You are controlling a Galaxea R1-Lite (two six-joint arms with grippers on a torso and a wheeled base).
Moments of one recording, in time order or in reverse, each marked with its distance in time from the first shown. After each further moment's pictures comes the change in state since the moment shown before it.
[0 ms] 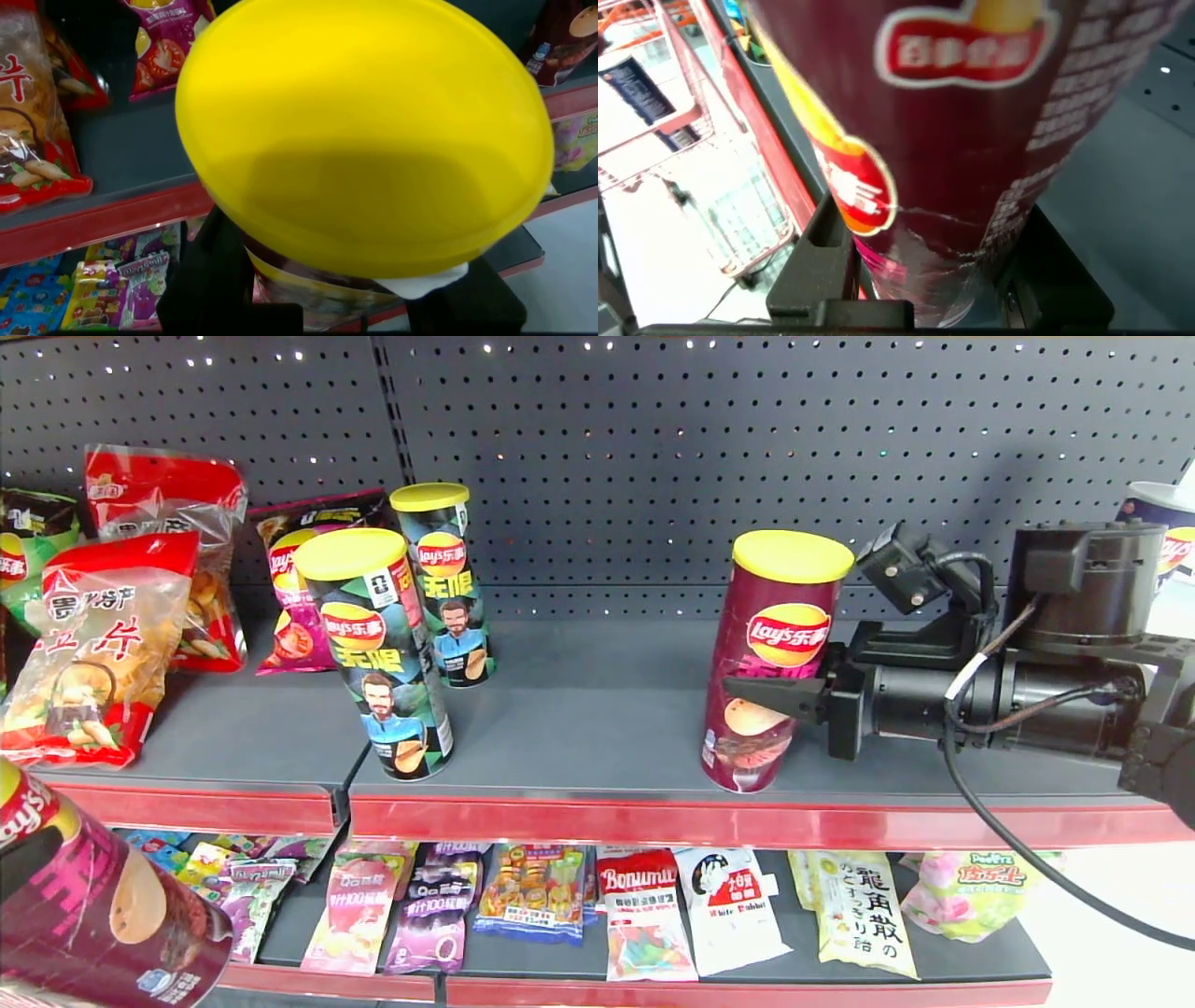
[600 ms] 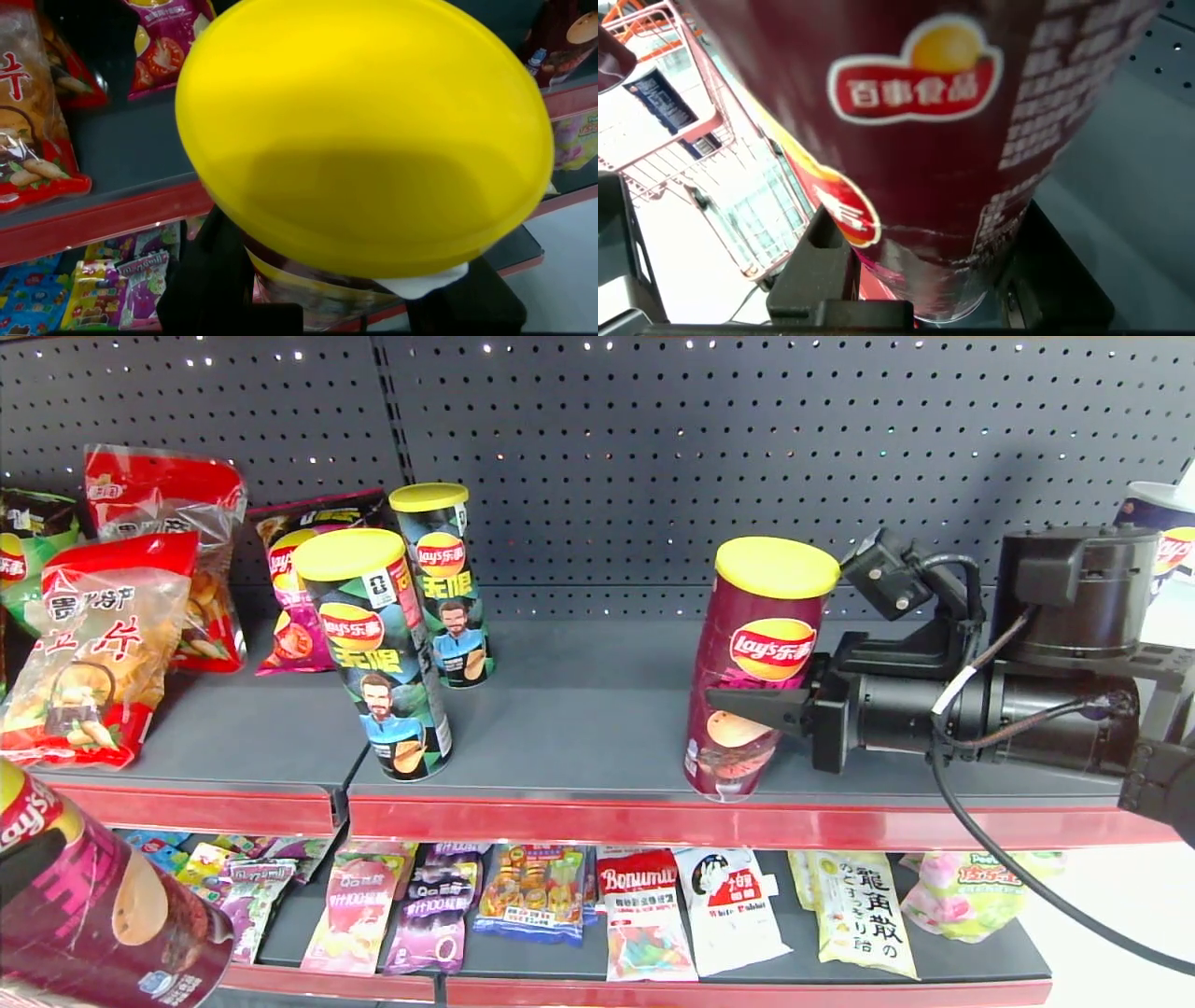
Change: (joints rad) left arm -0.001 0.000 0.003 0.000 0.000 0.000; right arm 0.070 -0.006 0.007 0.000 -0.038 0.069
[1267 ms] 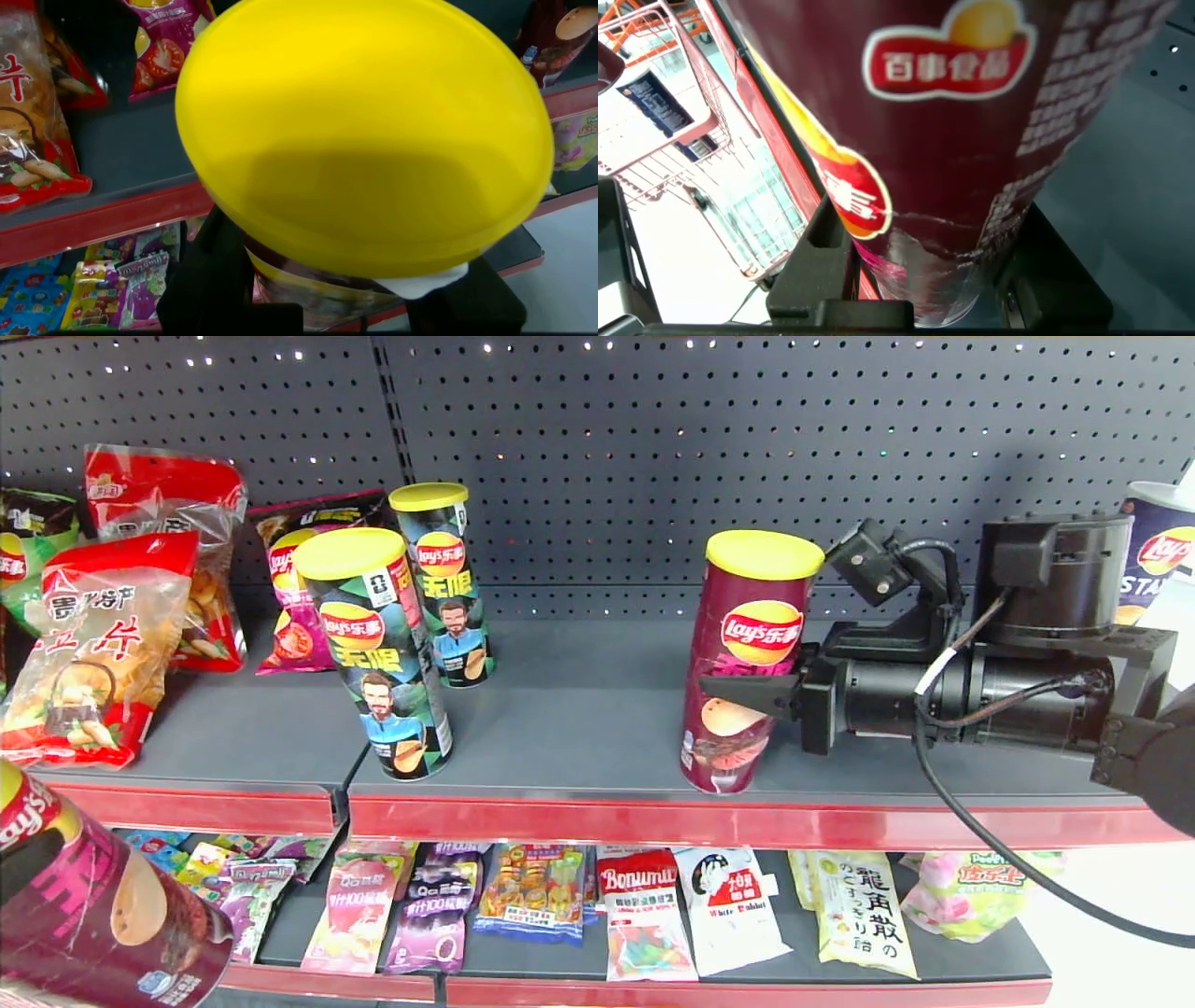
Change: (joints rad) left arm 0.000 -0.001 -0.001 0.000 0.000 0.000; right arm -0.019 0.035 -0.058 0.014 0.003 0.001
